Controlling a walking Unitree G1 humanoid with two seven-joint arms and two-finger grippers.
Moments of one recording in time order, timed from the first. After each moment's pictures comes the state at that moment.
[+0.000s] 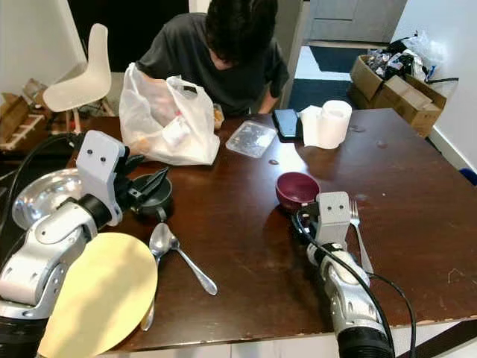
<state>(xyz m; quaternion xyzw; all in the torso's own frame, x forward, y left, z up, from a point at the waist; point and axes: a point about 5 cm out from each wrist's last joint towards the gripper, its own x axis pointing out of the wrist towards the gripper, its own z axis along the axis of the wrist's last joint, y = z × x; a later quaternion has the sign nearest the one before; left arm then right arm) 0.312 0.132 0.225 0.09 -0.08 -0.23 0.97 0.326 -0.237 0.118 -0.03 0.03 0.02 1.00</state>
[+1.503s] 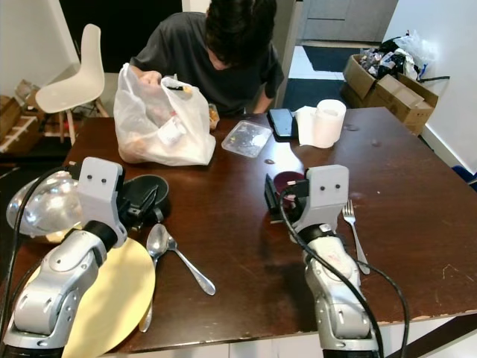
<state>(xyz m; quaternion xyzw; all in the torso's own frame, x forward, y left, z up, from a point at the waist) 0.300 0.127 0.189 0.02 -0.03 -0.11 0.99 0.299 -0.174 0.192 -0.02 -0.11 0.06 0.99</state>
